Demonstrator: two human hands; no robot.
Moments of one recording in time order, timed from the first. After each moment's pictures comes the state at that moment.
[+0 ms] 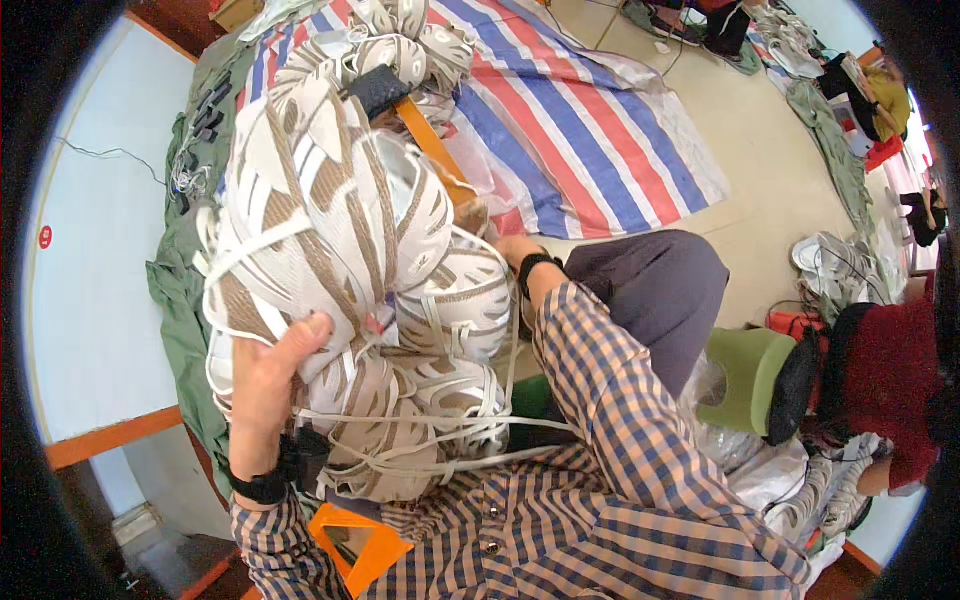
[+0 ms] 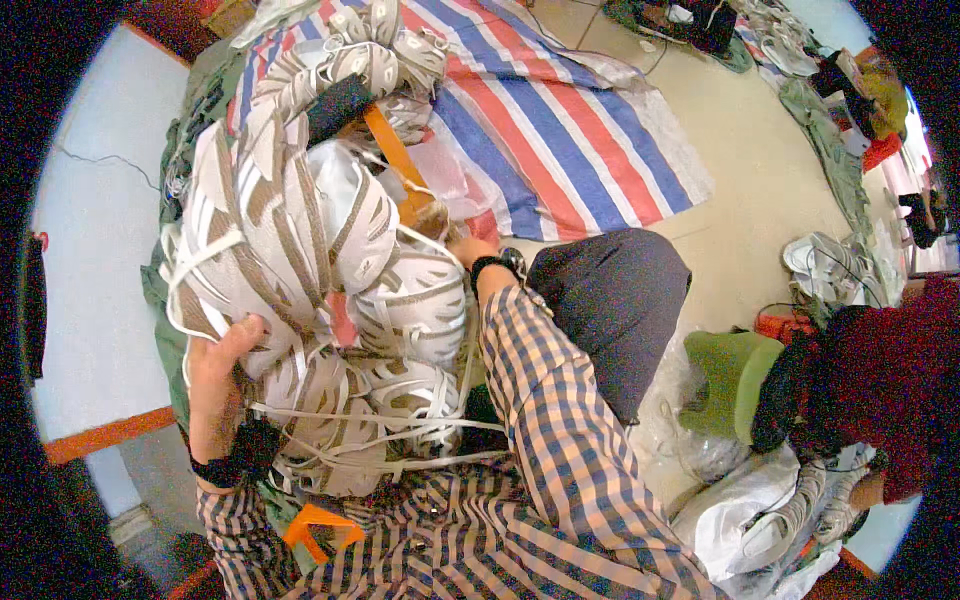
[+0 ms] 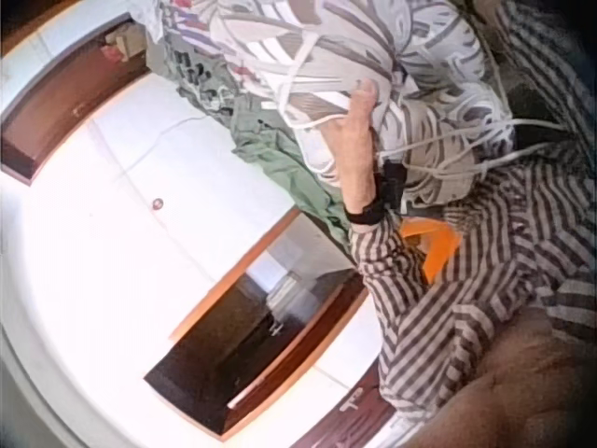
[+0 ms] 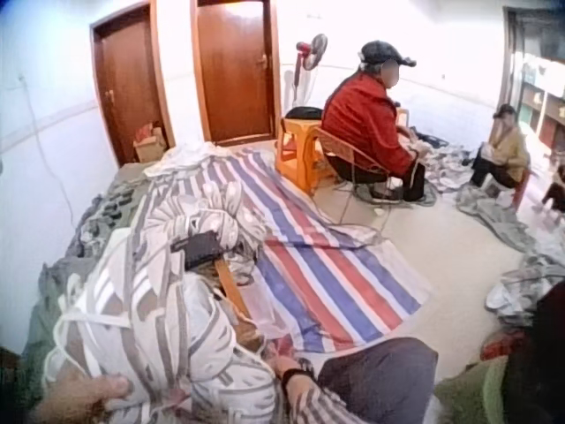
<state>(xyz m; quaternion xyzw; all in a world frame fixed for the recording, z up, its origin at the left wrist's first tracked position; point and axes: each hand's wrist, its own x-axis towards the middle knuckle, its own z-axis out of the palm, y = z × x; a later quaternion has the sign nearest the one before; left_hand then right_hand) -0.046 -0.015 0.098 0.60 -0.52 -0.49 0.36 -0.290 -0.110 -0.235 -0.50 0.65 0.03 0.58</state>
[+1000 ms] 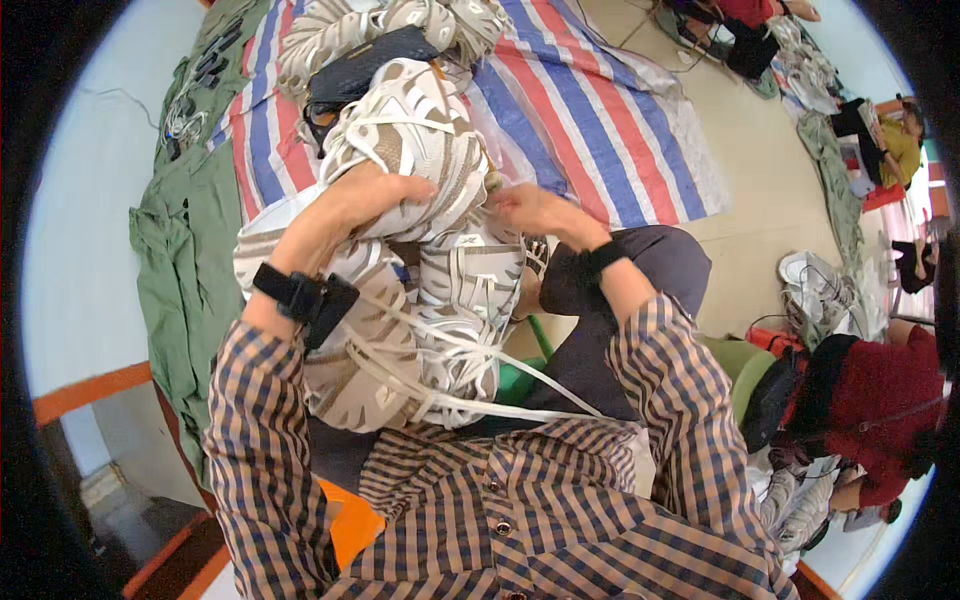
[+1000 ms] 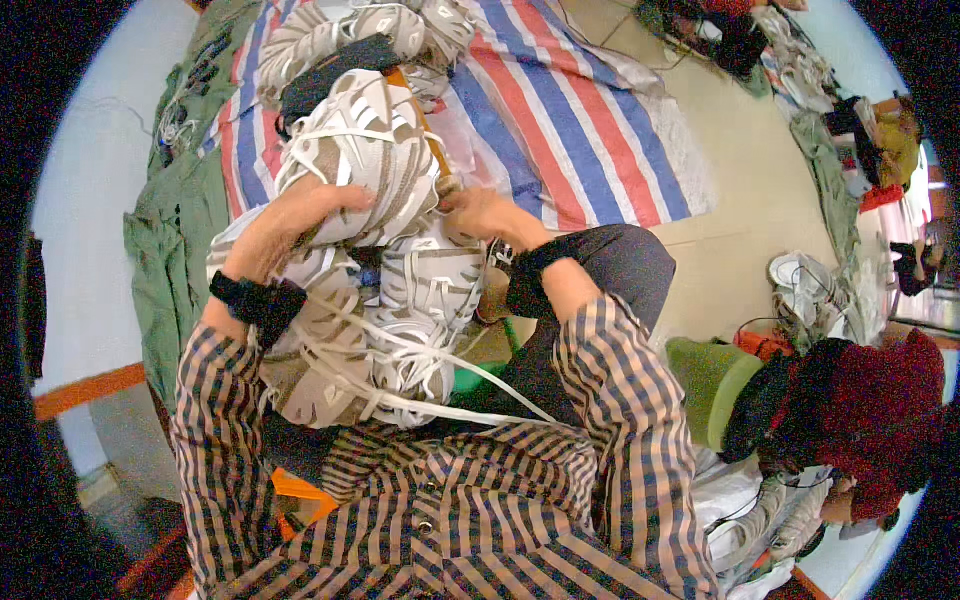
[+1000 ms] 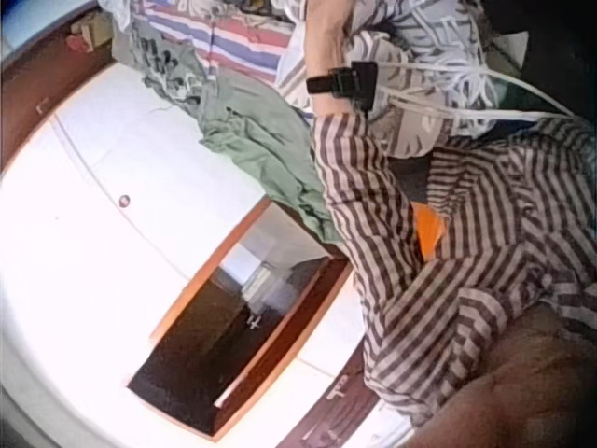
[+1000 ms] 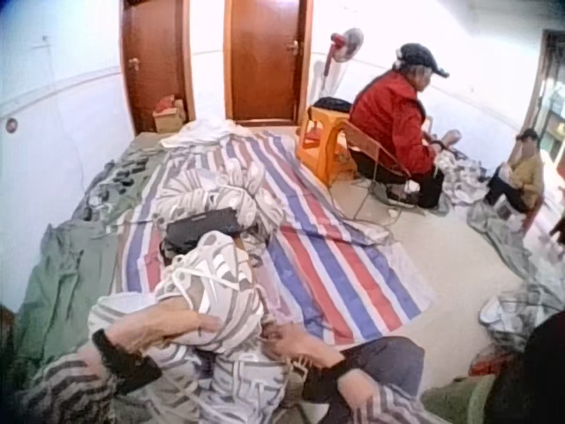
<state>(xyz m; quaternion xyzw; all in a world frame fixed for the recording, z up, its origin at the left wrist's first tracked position) -0.069 -0.115 0.017 0.53 -0.60 -0.59 0.12 -0.300 -0.099 -0.121 -0.68 0.54 -0.09 0.48</state>
